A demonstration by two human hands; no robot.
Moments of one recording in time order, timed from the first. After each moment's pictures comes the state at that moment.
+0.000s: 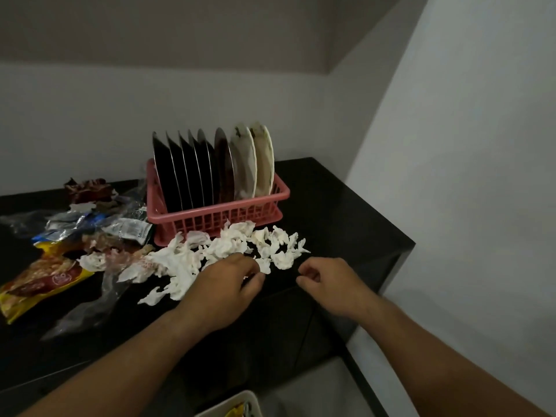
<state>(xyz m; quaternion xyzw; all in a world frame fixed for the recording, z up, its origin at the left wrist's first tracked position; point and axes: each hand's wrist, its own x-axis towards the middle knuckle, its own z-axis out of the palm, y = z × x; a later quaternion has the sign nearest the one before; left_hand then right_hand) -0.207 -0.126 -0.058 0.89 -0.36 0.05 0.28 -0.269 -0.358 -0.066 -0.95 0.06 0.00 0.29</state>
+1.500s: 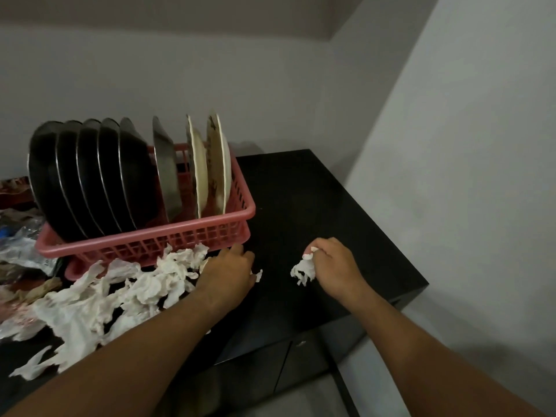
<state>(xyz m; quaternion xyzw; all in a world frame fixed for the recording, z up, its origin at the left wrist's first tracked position) -0.061 -0.304 -0.128 0.96 -0.27 0.01 0.04 -0.133 -0.506 -0.096 -0.89 0.14 -0.06 0.44</state>
